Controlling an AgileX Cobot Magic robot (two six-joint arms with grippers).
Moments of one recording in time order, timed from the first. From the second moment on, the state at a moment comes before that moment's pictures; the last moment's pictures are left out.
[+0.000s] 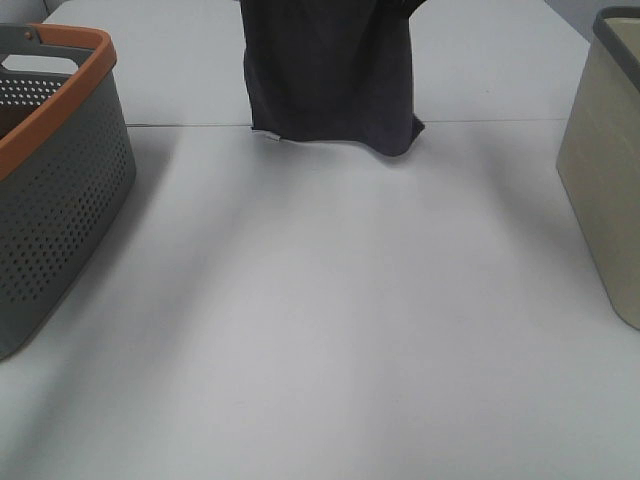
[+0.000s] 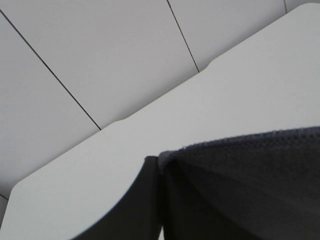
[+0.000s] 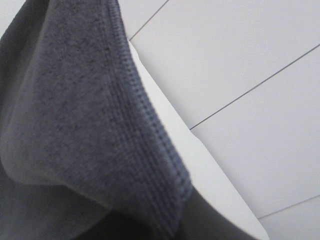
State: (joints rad) left arm -0.39 2.36 -2.32 0.58 0.29 -0.13; right arm 0.28 1.99 -1.56 -0.83 -0.19 0.02
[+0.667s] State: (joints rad) left arm -0.45 2.39 -2.32 0.17 0.99 0.18; right arm 0.42 2.00 -1.37 -0.70 0.23 0.36
